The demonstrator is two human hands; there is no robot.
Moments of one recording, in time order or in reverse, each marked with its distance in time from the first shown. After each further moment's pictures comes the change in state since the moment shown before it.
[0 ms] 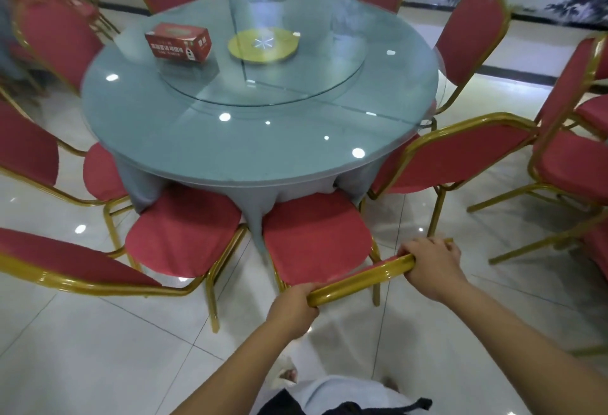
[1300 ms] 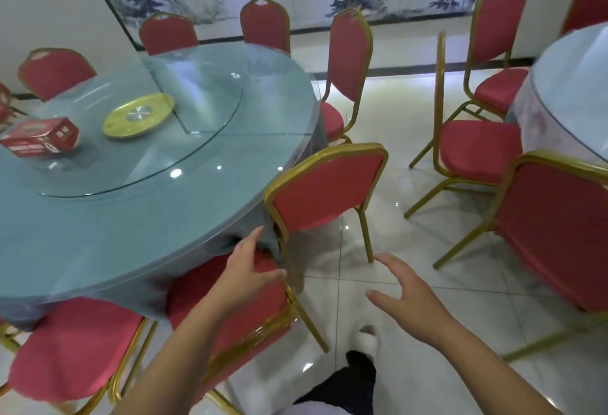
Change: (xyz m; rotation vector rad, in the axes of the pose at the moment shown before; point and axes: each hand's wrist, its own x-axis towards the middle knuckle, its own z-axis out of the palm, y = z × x) left_hand 0.148 0.321 0.037 -0.007 0.142 0.164; right_hand 0.012 0.304 -0.066 0.886 0.029 0.072
